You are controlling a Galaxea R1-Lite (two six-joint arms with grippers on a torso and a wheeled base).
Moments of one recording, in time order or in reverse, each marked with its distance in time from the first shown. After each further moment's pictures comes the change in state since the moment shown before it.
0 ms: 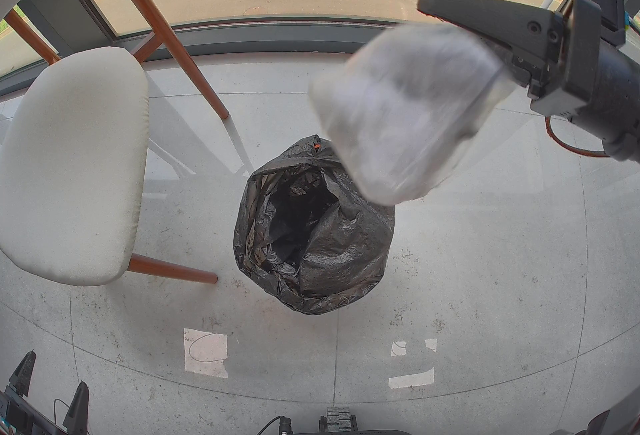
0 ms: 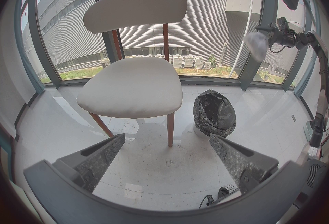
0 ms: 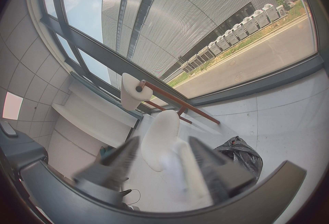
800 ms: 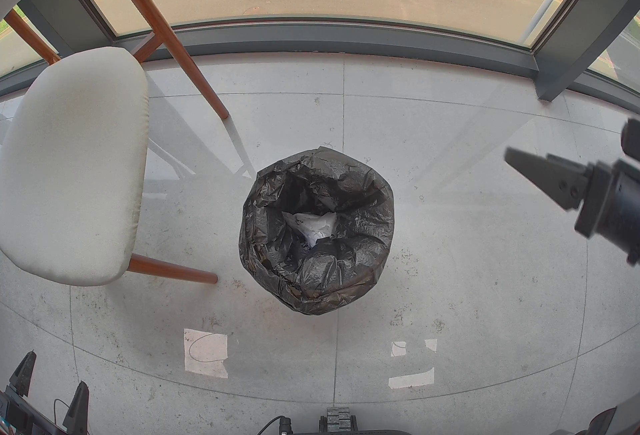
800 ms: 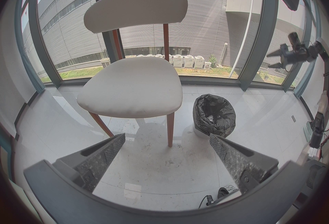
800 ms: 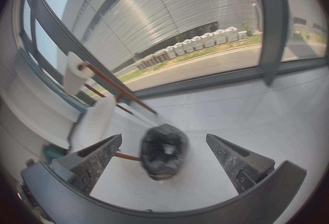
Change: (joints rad) left arm 0.001 0.000 0.000 0.000 0.000 -0.005; right arm -0.158 -0.295 0.519 0.009 -0.496 -0.127
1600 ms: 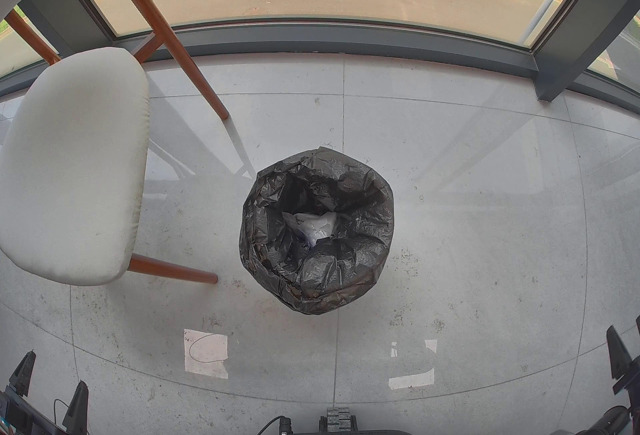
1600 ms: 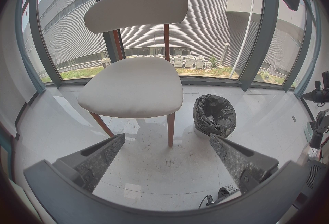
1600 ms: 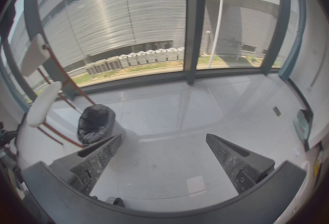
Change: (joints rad) left arm 0.000 0.001 0.000 -0.001 0.005 -0.001; right arm -0.559 -0.936 0.613 0.254 0.226 -0.111
